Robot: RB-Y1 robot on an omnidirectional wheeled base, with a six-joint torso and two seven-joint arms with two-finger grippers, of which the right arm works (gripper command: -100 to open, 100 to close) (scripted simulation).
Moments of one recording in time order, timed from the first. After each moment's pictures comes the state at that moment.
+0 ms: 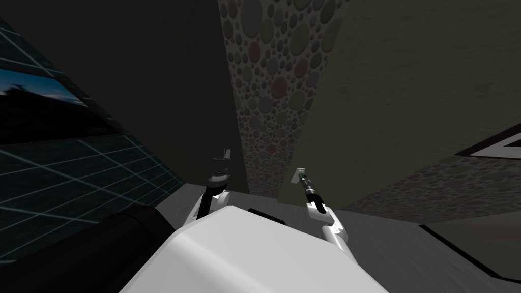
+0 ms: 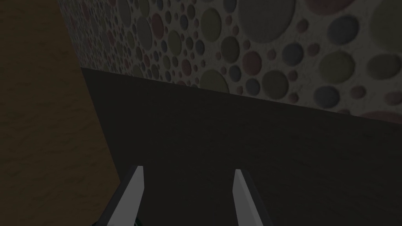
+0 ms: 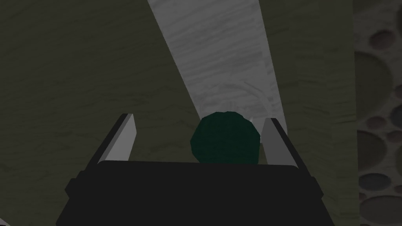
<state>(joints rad) -0.04 -0.18 -0.15 -1.17 0.22 -0.20 0.75</state>
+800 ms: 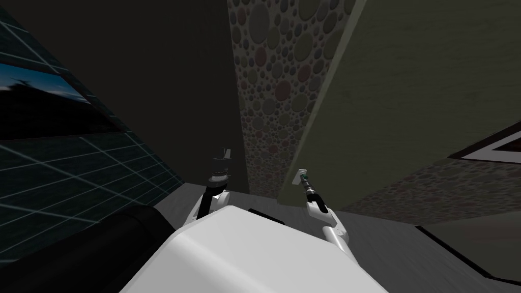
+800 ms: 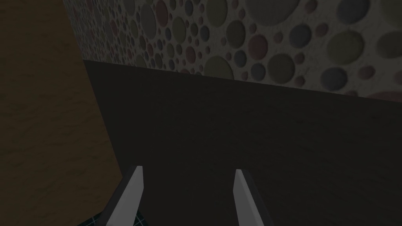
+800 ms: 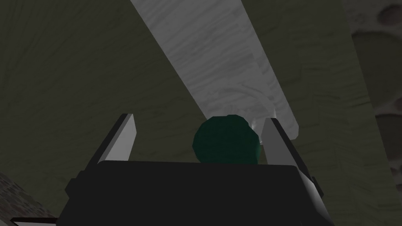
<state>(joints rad) -0.03 -0.19 -0.14 -1.19 0.03 -0.09 0.73</state>
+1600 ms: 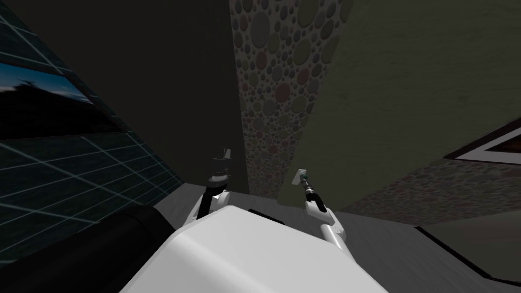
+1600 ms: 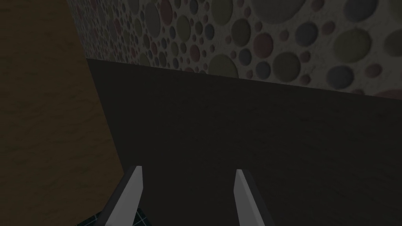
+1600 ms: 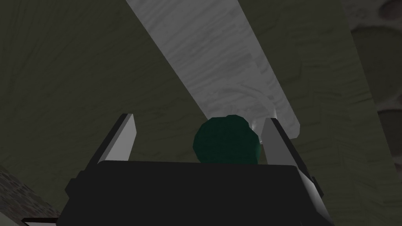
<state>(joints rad) -0.06 -0.18 -0.16 -1.14 0.01 -0.11 0.74</state>
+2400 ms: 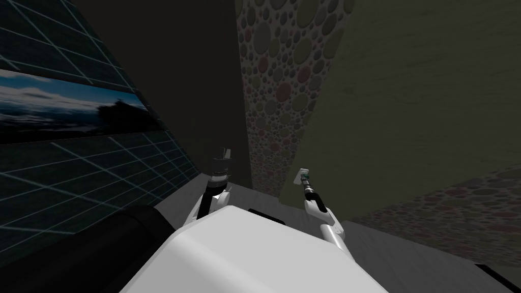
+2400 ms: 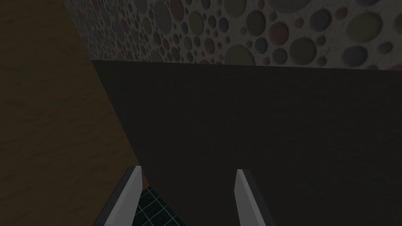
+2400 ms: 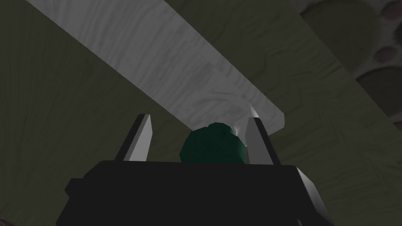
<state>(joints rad) -0.05 -0.18 -0.12 -1.18 -0.09 -0.14 0.56</state>
